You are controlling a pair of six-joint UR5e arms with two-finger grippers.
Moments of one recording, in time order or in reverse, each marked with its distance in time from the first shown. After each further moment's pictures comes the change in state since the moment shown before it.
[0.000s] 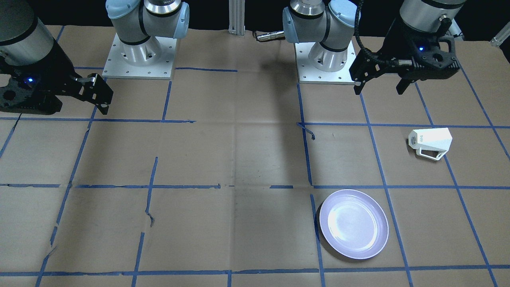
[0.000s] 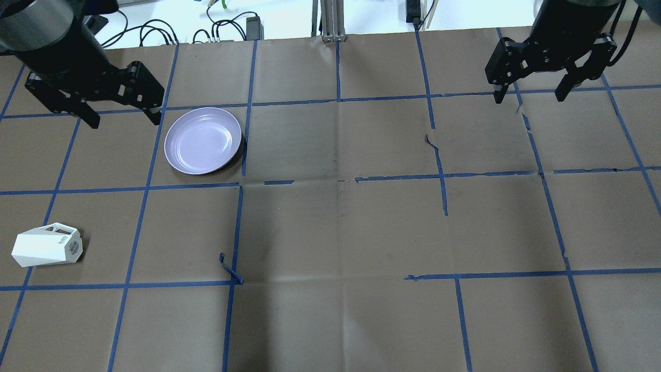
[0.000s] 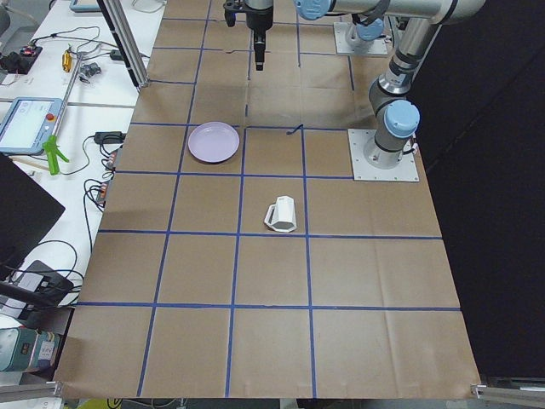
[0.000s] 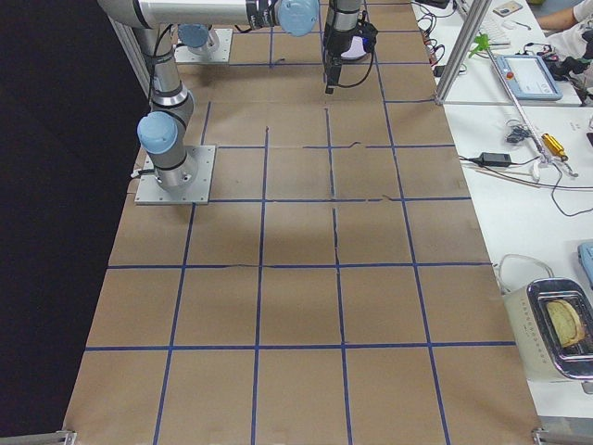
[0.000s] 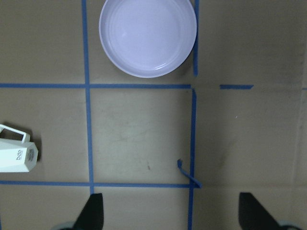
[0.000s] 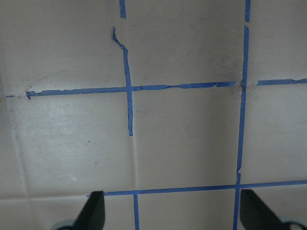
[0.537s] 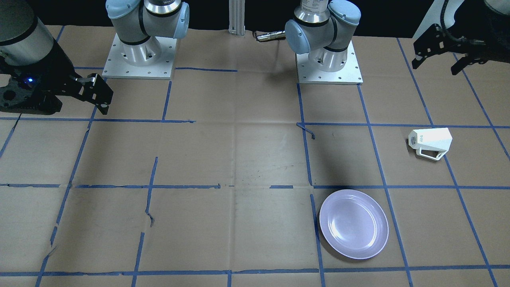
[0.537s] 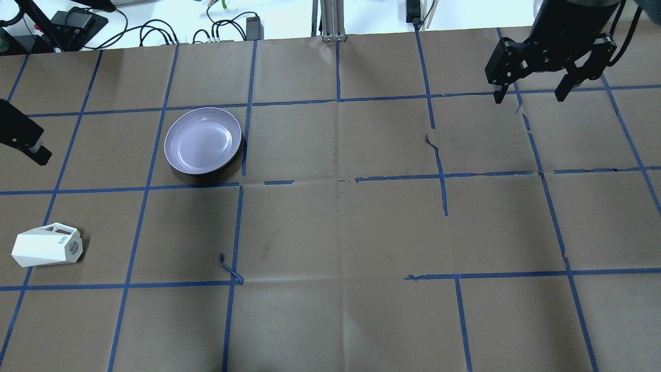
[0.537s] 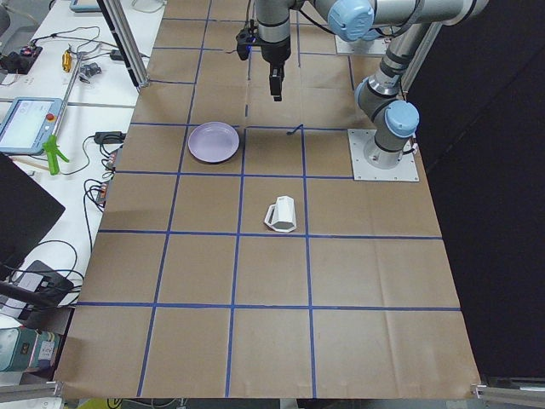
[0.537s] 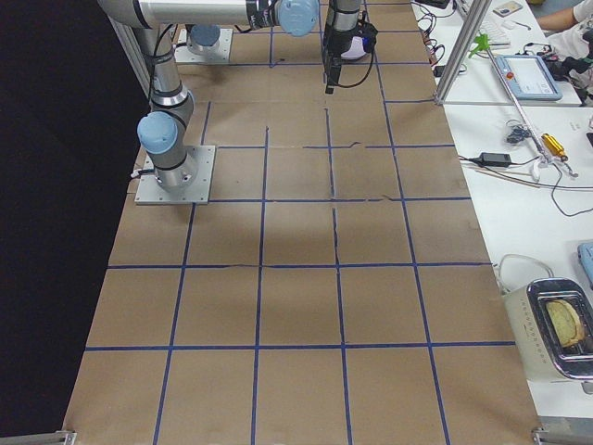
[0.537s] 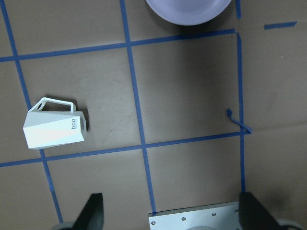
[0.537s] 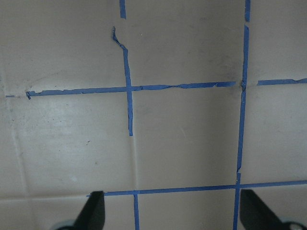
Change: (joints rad) left arm 0.351 0.043 -0.003 -0.136 0.000 0.492; right arm 0.000 0.000 0.000 0.000 0.000 0.000
